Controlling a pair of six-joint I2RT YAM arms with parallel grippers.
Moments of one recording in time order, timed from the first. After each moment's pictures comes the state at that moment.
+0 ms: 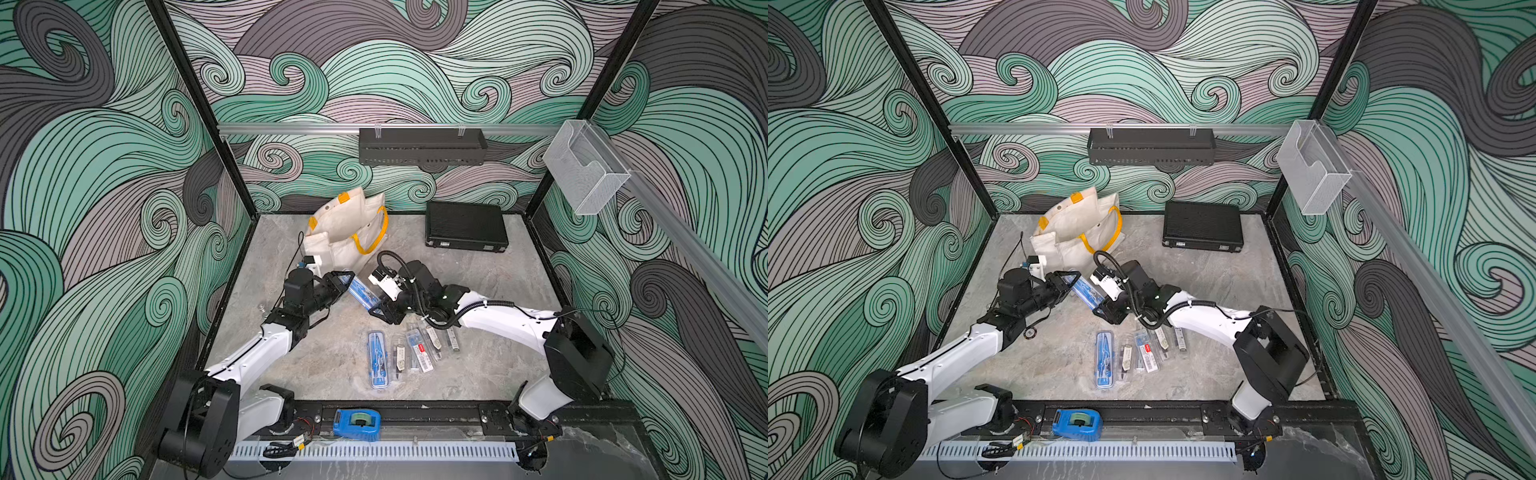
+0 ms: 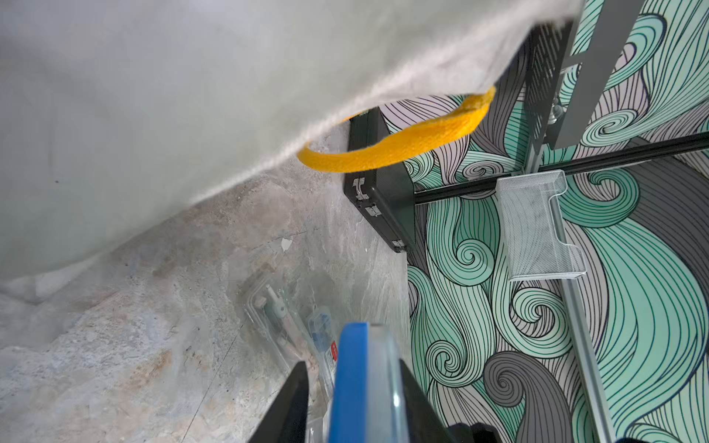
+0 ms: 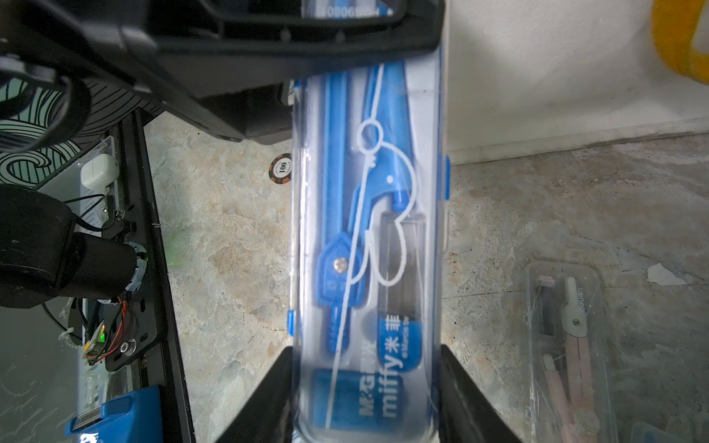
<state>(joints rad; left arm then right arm) -0.27 1.15 0.50 0.31 0.39 -1.05 0.86 1.61 1.05 -0.15 -0.32 0.04</state>
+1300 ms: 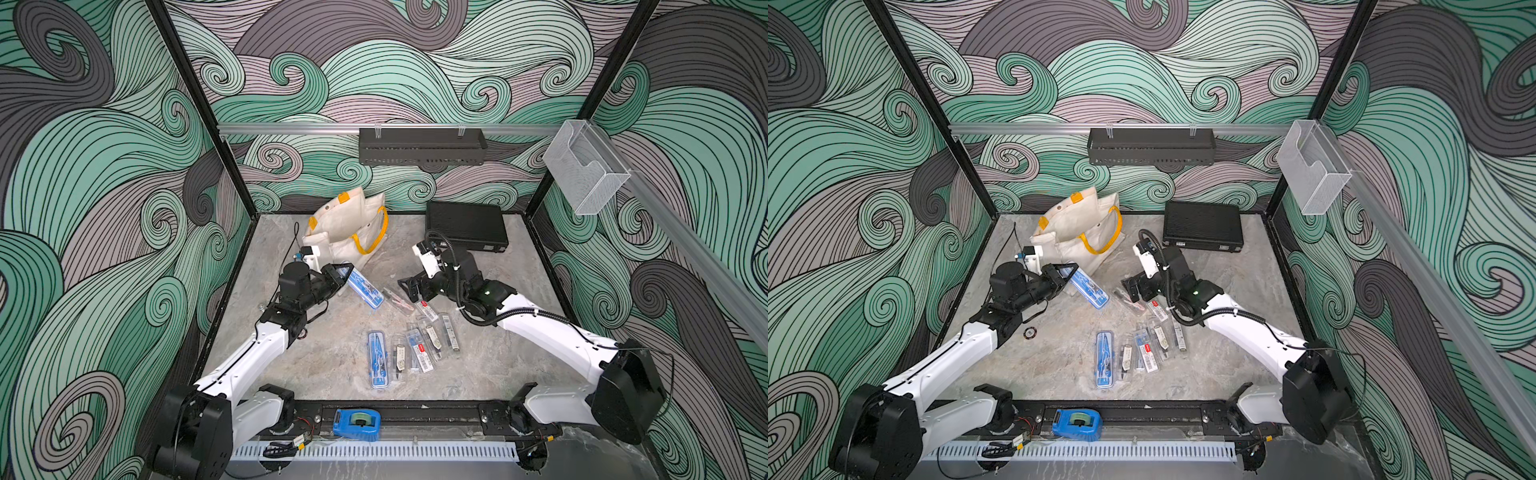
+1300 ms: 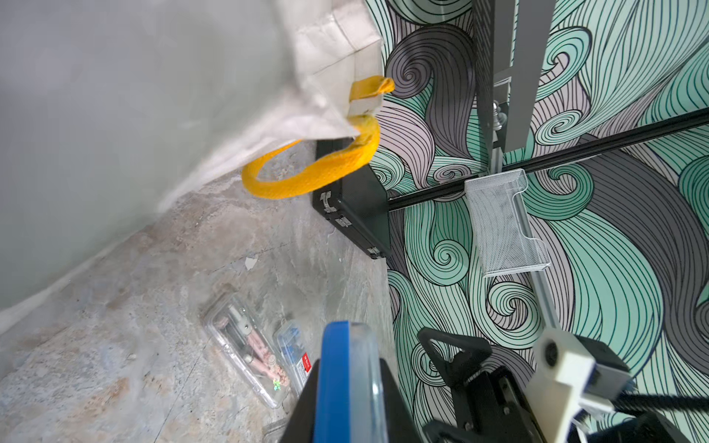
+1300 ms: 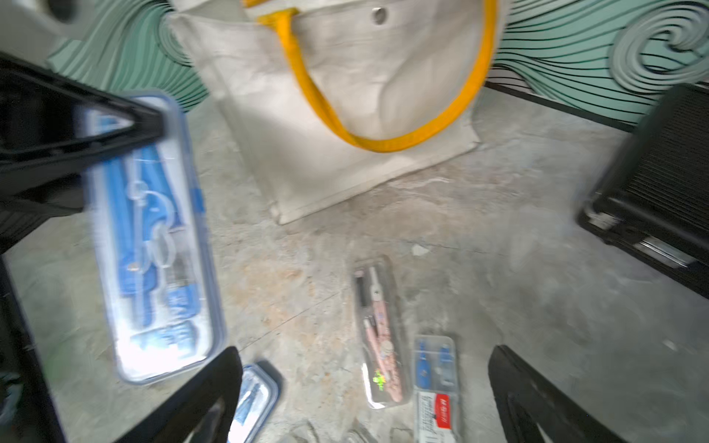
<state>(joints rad) -0.27 1.09 0.59 0.24 0.40 -1.03 0.67 1.34 0.97 -0.22 -0.06 0.09</state>
